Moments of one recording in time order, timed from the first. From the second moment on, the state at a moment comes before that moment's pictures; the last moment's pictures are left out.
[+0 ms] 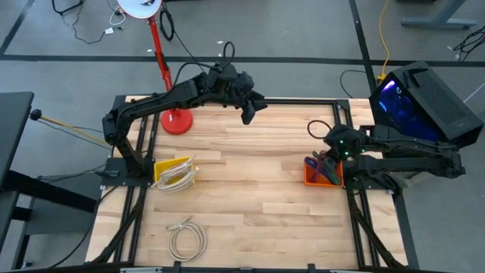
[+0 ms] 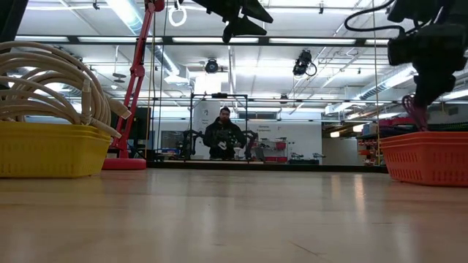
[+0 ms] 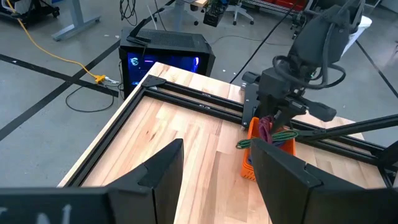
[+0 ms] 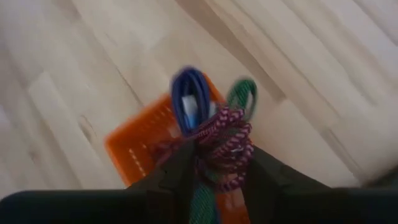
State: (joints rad) left arm 0.36 1.72 1.73 -0.37 0.18 -0.12; right arm -0.24 0.68 0.70 -1.12 -0.04 0.46
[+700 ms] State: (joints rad) left arm 0.36 1.72 1.73 -0.37 0.18 -0.12; right arm -0.24 0.66 0.70 -1.20 -0.02 0.49
